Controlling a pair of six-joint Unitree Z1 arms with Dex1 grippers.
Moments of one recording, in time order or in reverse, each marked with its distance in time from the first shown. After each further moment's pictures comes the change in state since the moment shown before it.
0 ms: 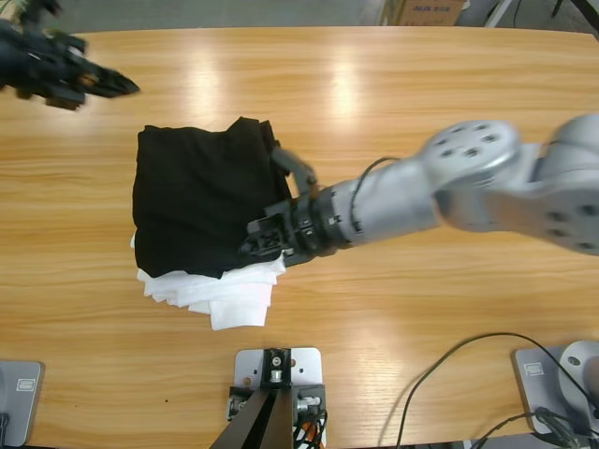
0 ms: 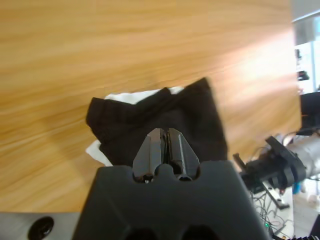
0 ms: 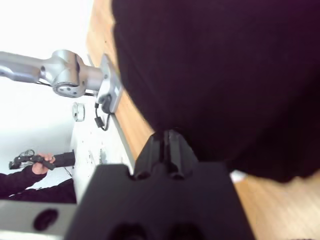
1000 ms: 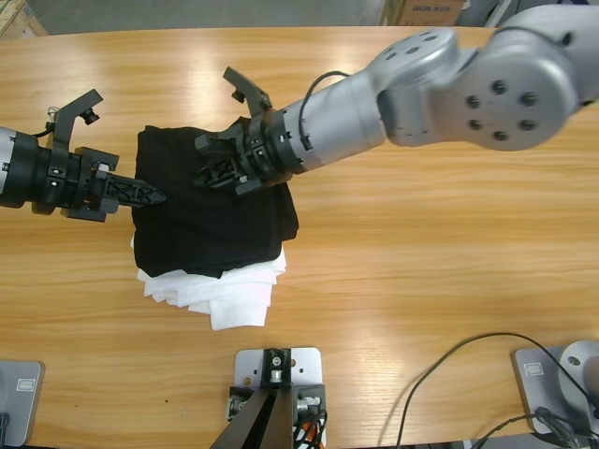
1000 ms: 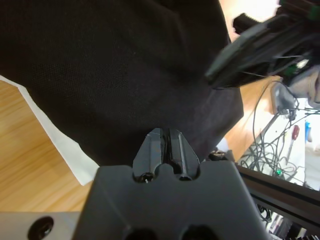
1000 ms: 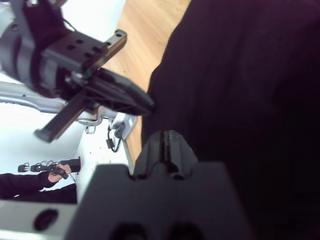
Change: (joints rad) arm 0 -0.215 -0.065 0.273 -0.090 0.006 0.000; arm 1 -0.085 0.190 -0.333 0.104 0.118 -0.072
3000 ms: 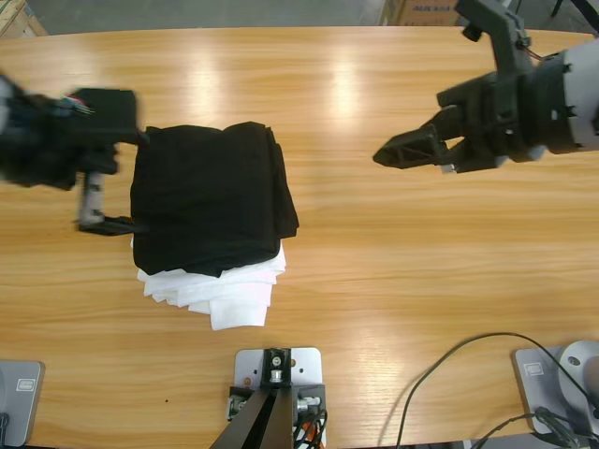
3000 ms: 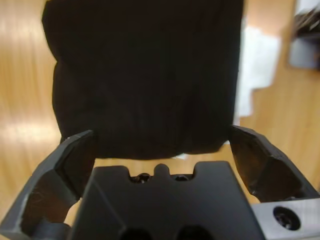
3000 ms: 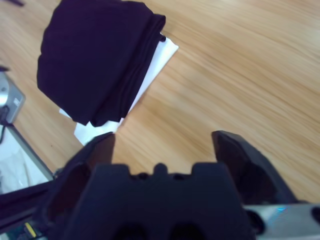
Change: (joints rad) arm 0 -0.253 0.099 -0.470 0.556 0.384 1.040; arm 1 -0.085 -0.608 0.043 0.803 -0.540 -0.375
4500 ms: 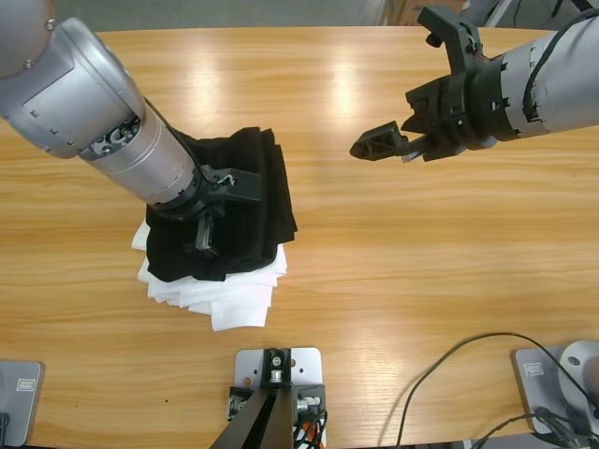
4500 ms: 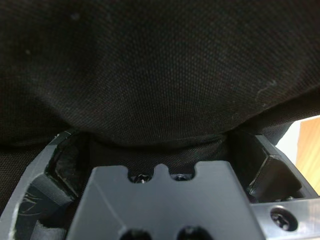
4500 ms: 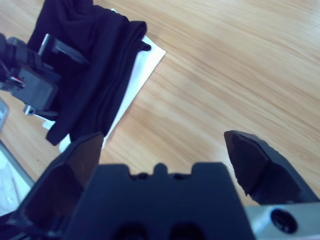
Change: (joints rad) arm 0 -0.074 0.367 -0.050 -0.062 -0.003 -0.020; arm 1 -0.045 0.118 0.005 -0.090 0.011 -0.008
